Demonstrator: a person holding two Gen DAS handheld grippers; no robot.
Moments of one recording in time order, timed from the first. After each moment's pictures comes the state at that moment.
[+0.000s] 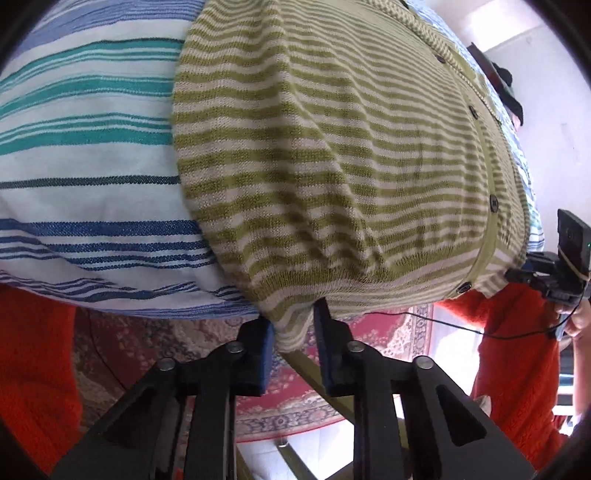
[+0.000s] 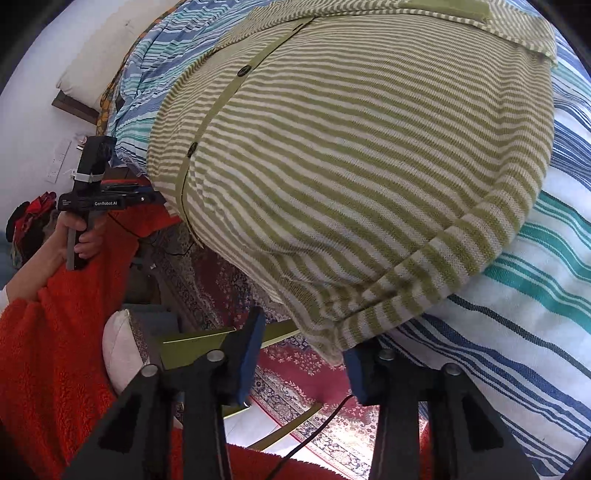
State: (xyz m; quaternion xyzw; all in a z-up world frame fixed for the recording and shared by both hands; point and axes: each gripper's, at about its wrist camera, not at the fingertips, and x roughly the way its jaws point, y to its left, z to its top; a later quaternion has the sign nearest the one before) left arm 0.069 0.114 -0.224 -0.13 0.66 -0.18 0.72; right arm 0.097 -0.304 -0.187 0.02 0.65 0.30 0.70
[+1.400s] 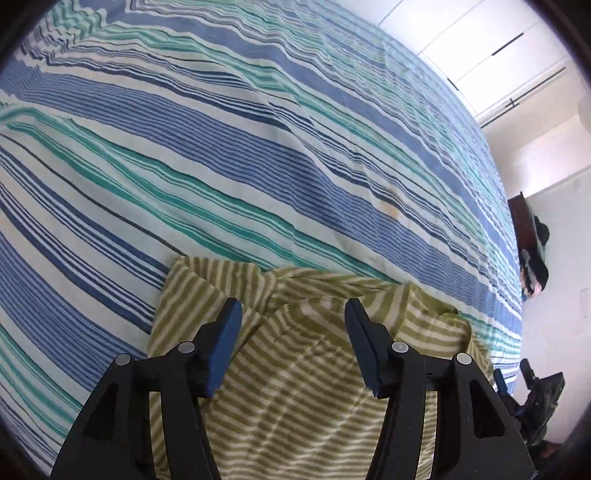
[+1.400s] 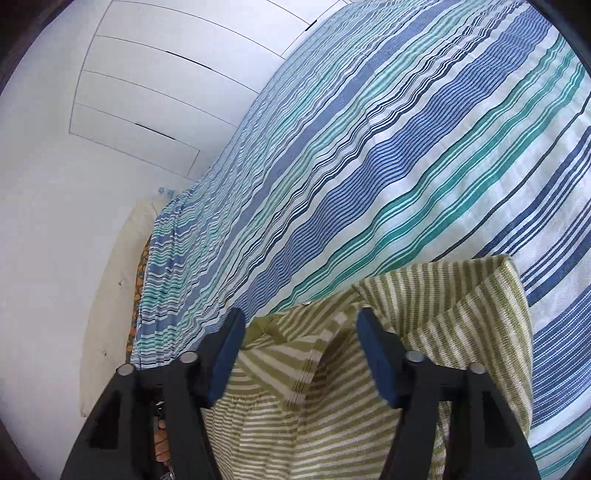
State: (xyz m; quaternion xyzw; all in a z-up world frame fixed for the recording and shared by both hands) left arm 0.454 0.092 -0.146 -0.24 0.54 -0.04 0.81; right arm 0.434 -0.421 -0.129 0.42 0.40 0.08 0.81
